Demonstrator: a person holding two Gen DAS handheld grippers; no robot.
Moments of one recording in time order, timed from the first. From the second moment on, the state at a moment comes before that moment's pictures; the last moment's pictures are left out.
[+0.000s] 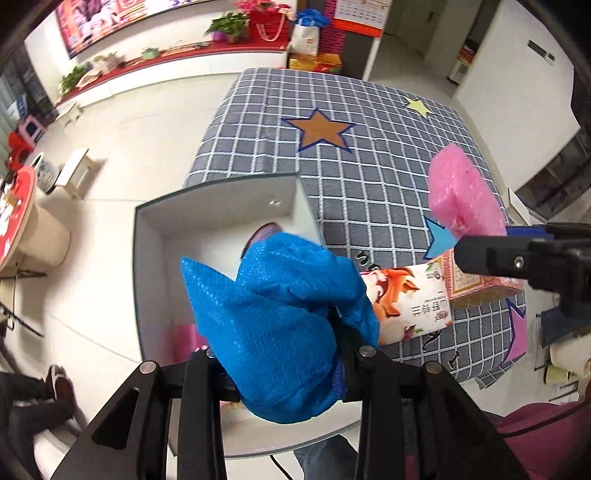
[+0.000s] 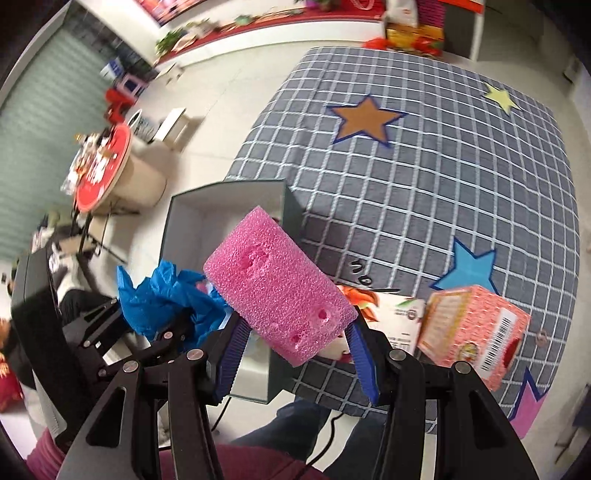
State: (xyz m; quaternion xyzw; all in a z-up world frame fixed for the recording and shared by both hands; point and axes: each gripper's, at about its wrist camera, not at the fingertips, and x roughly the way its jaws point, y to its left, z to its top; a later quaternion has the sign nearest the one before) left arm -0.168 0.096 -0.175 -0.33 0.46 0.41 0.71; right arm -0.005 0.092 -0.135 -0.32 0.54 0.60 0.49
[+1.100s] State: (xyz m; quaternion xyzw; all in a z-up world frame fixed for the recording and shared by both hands) left arm -0.198 0.094 -0.180 -0.36 0.45 0.43 0.70; right arm -0.053 0.096 -0.143 -0.37 0.52 0.62 0.45
